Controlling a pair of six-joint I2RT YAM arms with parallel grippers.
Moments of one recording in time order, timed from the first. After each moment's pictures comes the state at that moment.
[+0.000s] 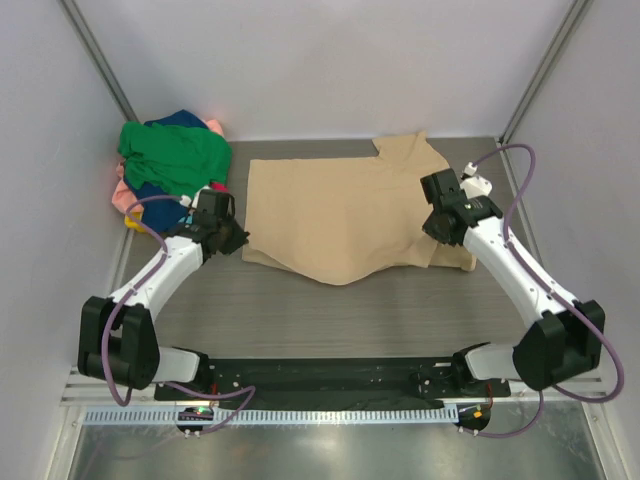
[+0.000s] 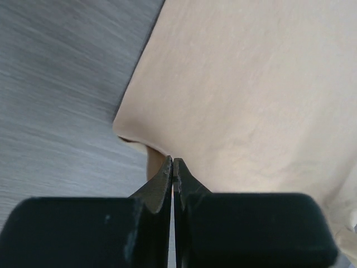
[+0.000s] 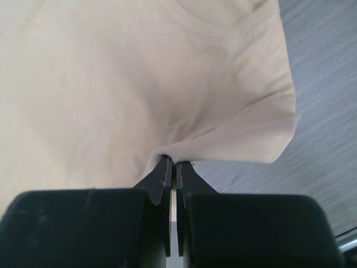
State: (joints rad) left arm -0.23 1.32 0.89 -0.44 -0.08 -0.83; right arm 0.33 1.30 1.15 -0.89 0.47 0.89
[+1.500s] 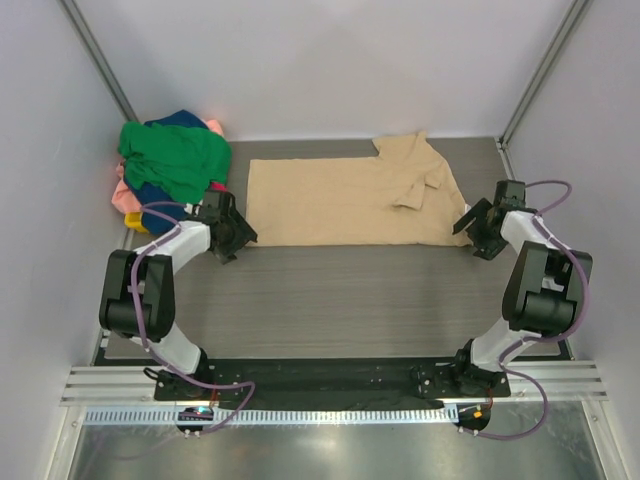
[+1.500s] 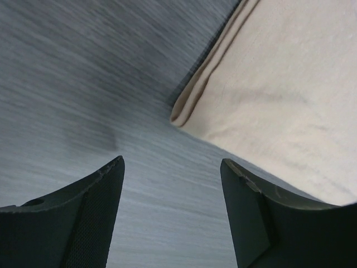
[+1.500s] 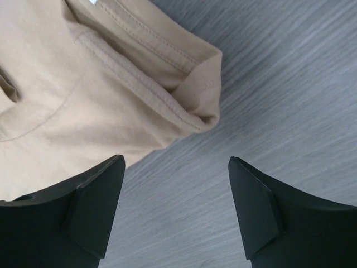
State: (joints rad) left arm -0.15 1.61 0.95 -0.39 -0.03 -0.84; right arm -0.26 1.62 1.02 -0.48 -0.04 0.58
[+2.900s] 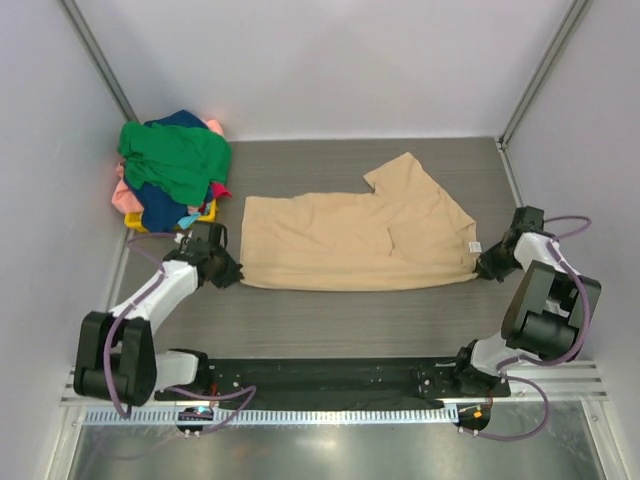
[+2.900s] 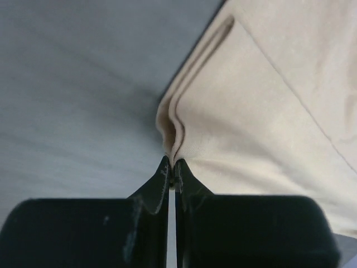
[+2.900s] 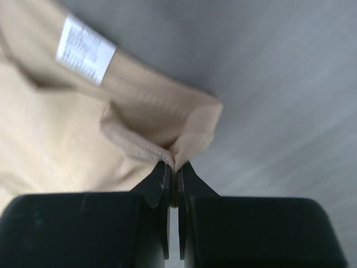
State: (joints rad) left arm -0.17 1.32 0.73 -0.43 -0.01 -0.87; right arm -0.39 1.50 0.88 -0.56 -0.03 0.60
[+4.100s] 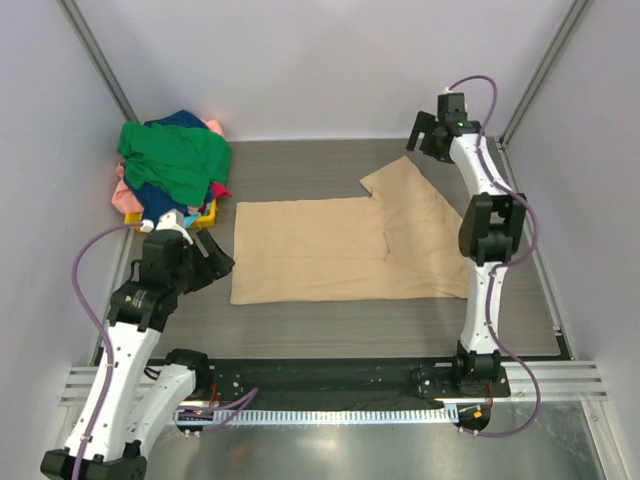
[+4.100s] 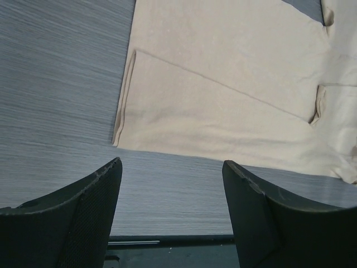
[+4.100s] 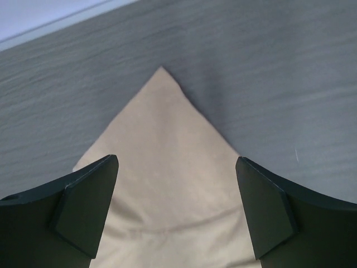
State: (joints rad) left arm -0.18 0.72 0.86 -0.85 0.00 -0.60; right arm 0.03 2.25 2.13 -0.66 0.03 0.34
